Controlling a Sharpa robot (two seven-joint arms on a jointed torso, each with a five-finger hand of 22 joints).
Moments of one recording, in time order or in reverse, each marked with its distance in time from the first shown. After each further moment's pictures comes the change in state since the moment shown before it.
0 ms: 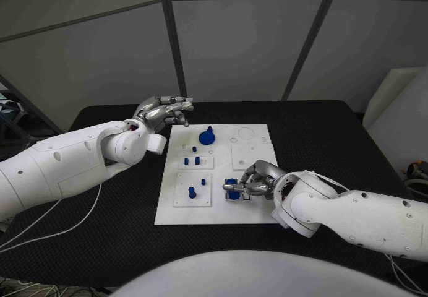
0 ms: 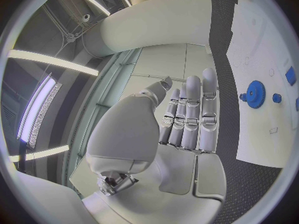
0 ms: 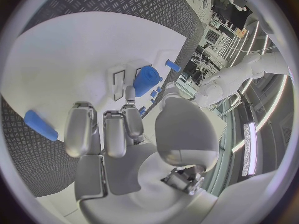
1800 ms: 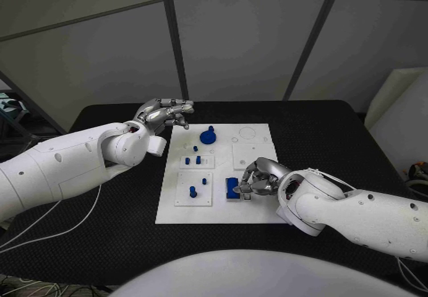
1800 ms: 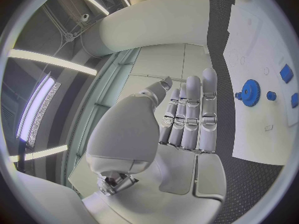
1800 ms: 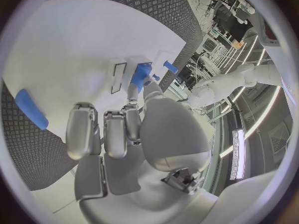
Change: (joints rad) left arm -0.010 -0.009 -0.005 0.002 0.000 0.004 -0.004; left_hand 0.000 0.000 0.000 0.000 0.000 0.000 0.000 0.004 -0.001 0.000 0.000 0.000 0.000 0.000 0.000 0.000 -0.001 0.000 0.000 0.000 0.000 -0.001; right arm 0.001 -0.023 0.000 -0.010 -0.076 0.035 0.096; right_hand 0.308 0.165 0.084 -0.166 0.078 0.036 -0.036 0.092 0.042 0.020 -0.027 0.005 0.029 -0.003 -0.025 0.000 0.000 0.000 0.014 -0.022 0.004 0.030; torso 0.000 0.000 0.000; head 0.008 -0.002
